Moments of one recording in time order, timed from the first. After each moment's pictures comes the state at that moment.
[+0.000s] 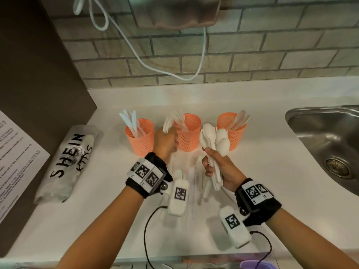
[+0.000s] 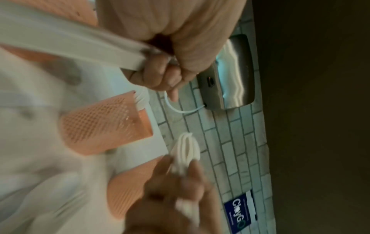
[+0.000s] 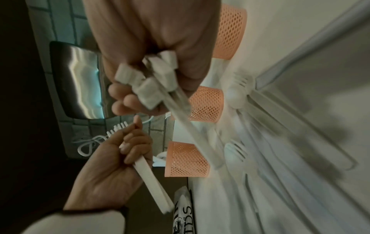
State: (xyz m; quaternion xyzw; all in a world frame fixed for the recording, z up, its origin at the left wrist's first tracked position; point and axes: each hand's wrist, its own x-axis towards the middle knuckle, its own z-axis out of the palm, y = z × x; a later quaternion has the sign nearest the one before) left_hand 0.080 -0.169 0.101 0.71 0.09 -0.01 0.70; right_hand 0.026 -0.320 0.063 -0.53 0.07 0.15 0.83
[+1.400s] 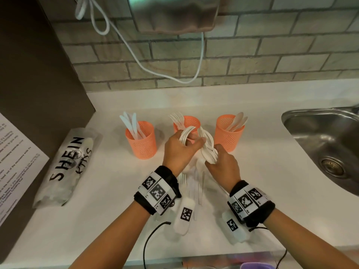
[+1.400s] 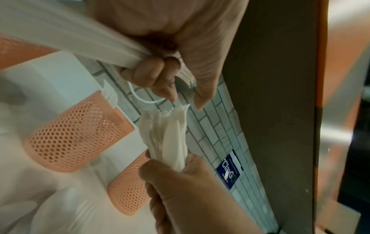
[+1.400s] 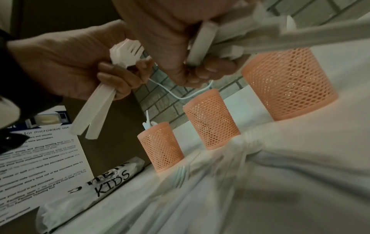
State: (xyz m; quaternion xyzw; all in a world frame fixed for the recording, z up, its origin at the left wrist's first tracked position) left_hand 0.047 -0.187 0.101 0.77 -0.02 0.04 0.64; right_hand 0.028 -0.318 0.050 -0.92 0.04 -0.10 0.37
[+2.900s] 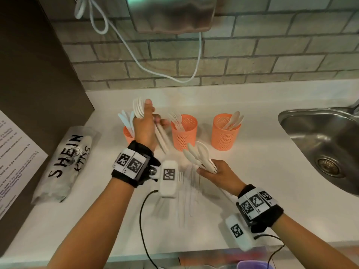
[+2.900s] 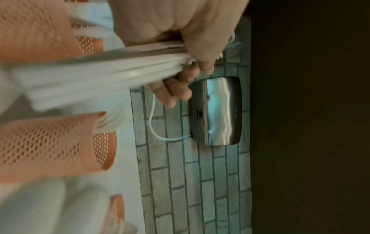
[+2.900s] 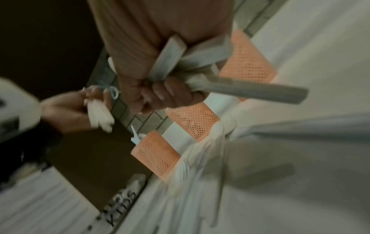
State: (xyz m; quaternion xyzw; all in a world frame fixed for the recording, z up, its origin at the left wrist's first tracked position) left_hand 0.087 -0.147 0.136 0.50 0.11 0.08 0.86; right_hand 0.009 -0.336 0.043 -0.84 -0.05 0.08 0.54
